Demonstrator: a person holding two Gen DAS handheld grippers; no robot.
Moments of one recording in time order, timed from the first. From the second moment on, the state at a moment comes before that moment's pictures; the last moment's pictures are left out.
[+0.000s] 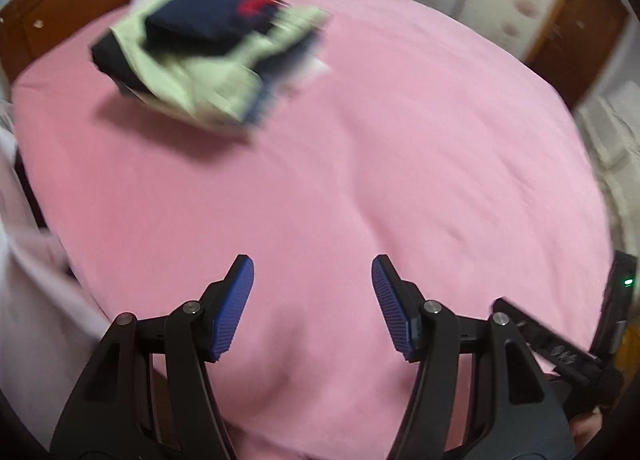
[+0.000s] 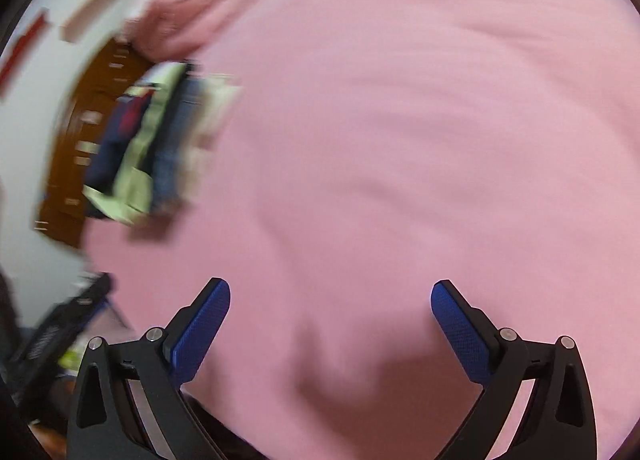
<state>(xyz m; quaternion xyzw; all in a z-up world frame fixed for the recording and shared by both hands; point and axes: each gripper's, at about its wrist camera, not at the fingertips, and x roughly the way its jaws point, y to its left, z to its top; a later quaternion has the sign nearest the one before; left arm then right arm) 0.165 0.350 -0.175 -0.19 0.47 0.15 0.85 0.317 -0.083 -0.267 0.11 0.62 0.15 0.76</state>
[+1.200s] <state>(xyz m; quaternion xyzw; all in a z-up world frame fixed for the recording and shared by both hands) 0.078 0.150 0.023 -0.03 0.48 0.04 0.88 0.150 -0.195 -0.011 0.12 0.56 0.05 0.82</state>
